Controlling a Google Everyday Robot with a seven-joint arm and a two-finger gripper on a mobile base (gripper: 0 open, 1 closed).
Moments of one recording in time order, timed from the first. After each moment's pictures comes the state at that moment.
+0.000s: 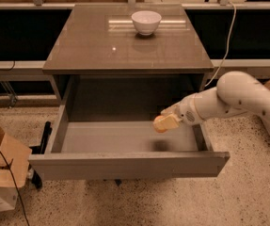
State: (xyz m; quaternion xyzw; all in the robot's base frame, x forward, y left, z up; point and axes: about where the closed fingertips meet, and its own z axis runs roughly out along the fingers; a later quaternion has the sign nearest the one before) arm 0.585 -0.111 0.703 -0.42 0.82 0.24 0.31
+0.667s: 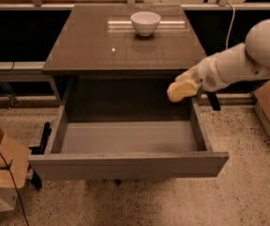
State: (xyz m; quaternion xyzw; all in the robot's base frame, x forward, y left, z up) arm 0.606 -0.146 0.830 -0.44 0.81 0.17 0.35
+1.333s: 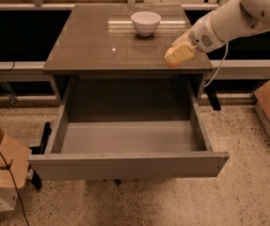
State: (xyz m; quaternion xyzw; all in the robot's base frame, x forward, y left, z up) arm 0.675 -0.142 0.908 -0.48 0.78 0.12 0.38
